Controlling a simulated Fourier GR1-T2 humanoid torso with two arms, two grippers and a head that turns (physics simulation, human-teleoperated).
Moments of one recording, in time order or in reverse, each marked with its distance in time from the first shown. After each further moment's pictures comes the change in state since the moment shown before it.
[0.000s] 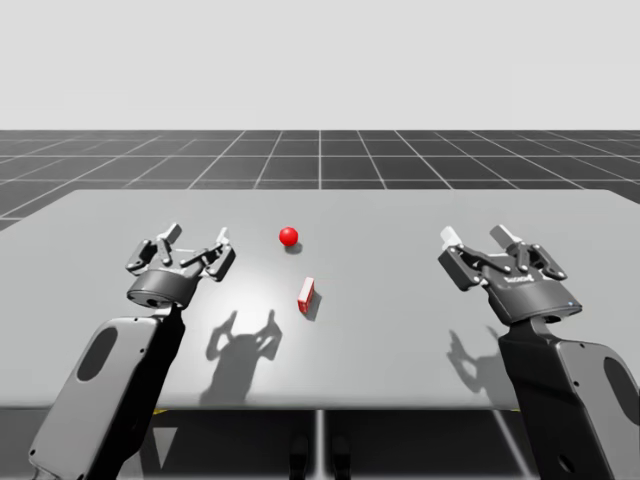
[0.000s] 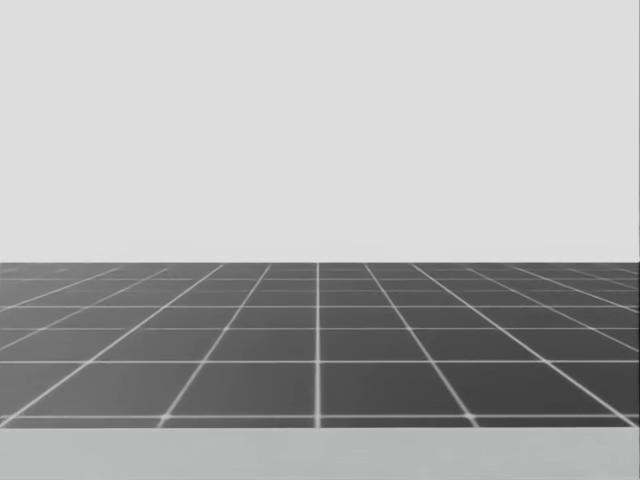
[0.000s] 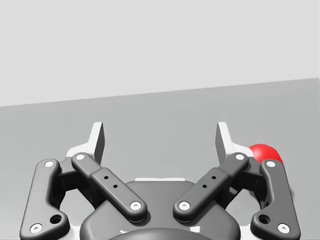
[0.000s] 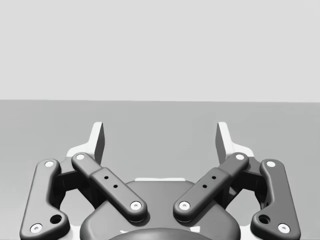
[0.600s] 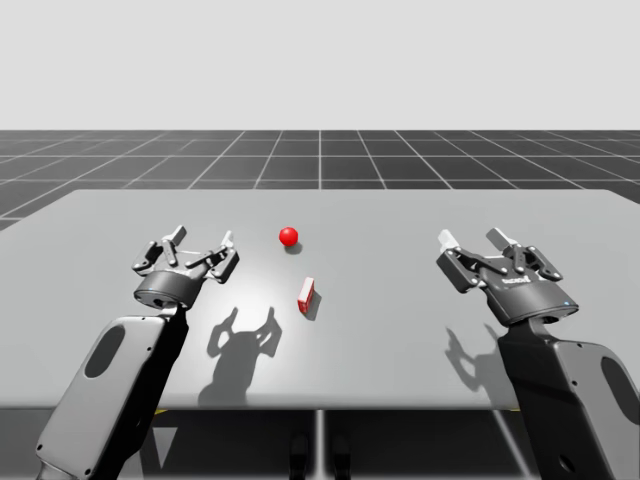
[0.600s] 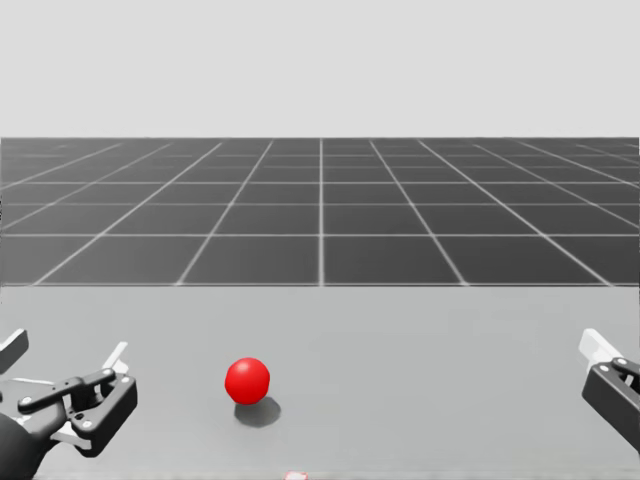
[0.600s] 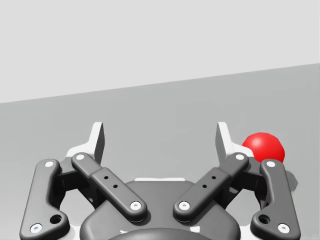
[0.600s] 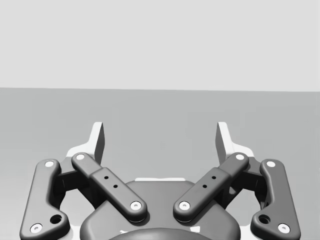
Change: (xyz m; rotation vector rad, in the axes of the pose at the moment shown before) left arm -0.007 -0.003 -0.003 -0.011 0.026 -0.033; right arm -0.003 -0.001 0.000 0.009 0.037 0.000
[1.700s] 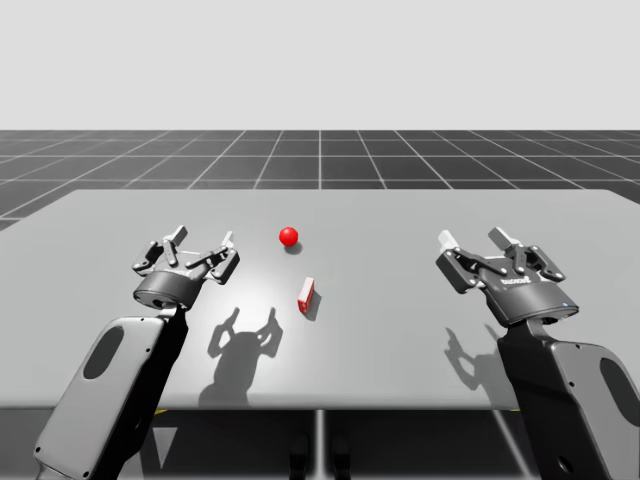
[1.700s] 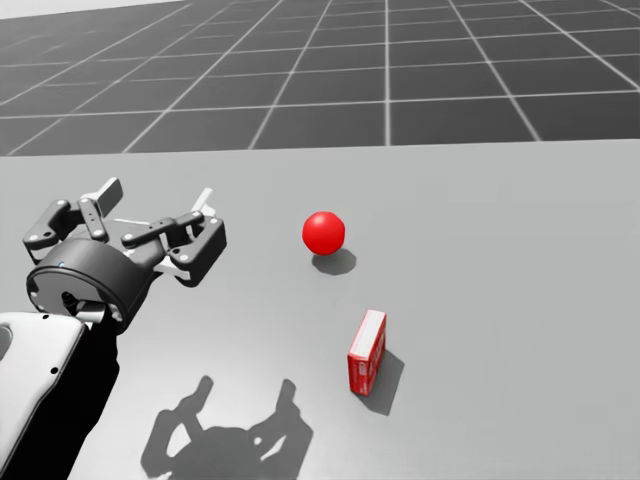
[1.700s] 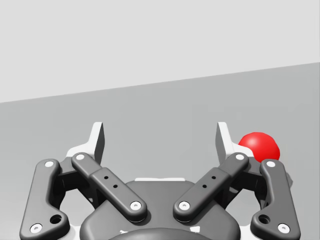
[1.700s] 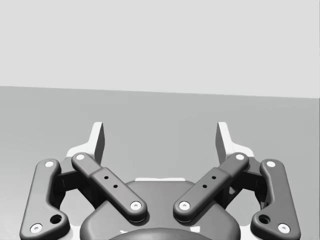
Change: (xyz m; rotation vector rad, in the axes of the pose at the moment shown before) left arm 0.002 -0.001 0.001 -0.013 0.002 0.005; right arm 0.000 0.002 0.001 -0.013 -0.009 0.037
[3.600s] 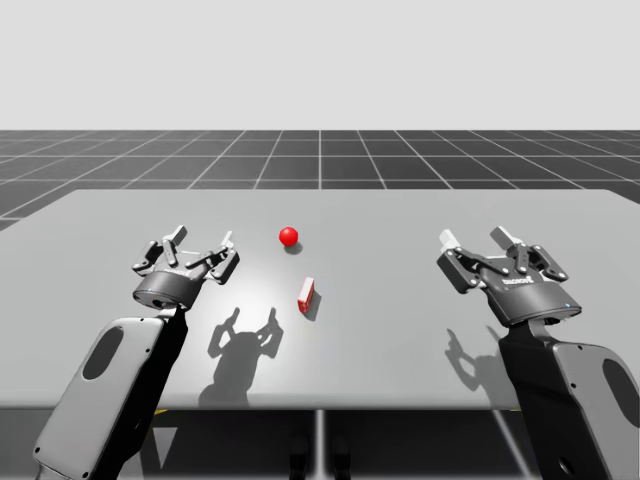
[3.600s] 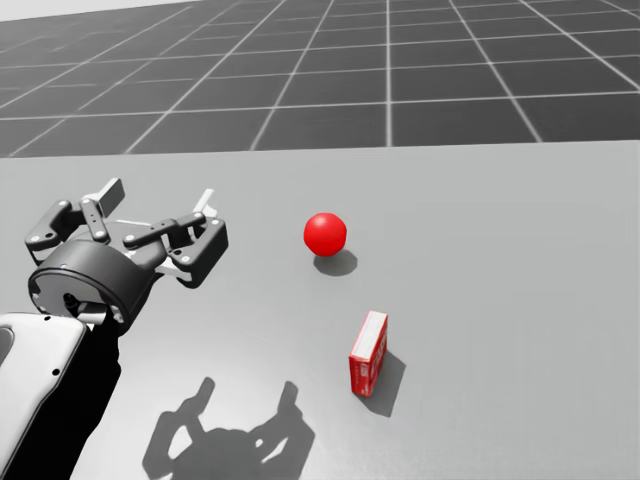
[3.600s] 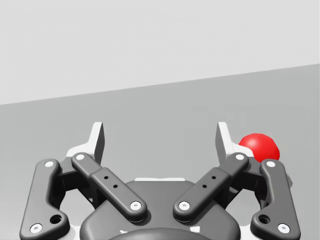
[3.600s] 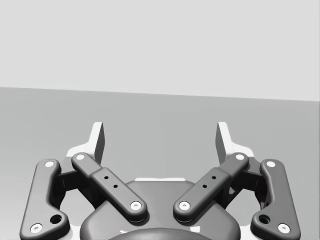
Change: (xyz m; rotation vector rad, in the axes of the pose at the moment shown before) left arm 0.000 0.000 0.000 -0.002 -0.007 -0.001; right arm 0.002 0.000 0.001 -0.004 -0.005 0.009
